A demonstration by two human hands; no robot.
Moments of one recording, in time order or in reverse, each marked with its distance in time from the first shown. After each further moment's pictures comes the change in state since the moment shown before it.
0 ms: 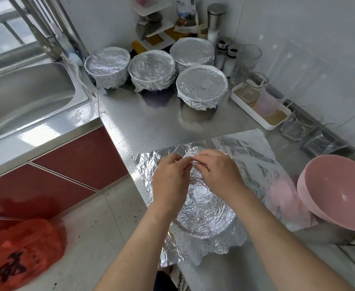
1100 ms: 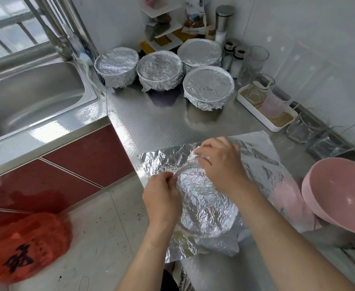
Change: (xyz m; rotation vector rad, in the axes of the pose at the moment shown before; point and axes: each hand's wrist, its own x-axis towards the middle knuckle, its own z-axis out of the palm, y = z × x) left_hand -0.038 0.002 -0.024 -0.072 0.070 -0.526; right_hand 0.010 -0.017 -0.015 -0.095 0.032 0.009
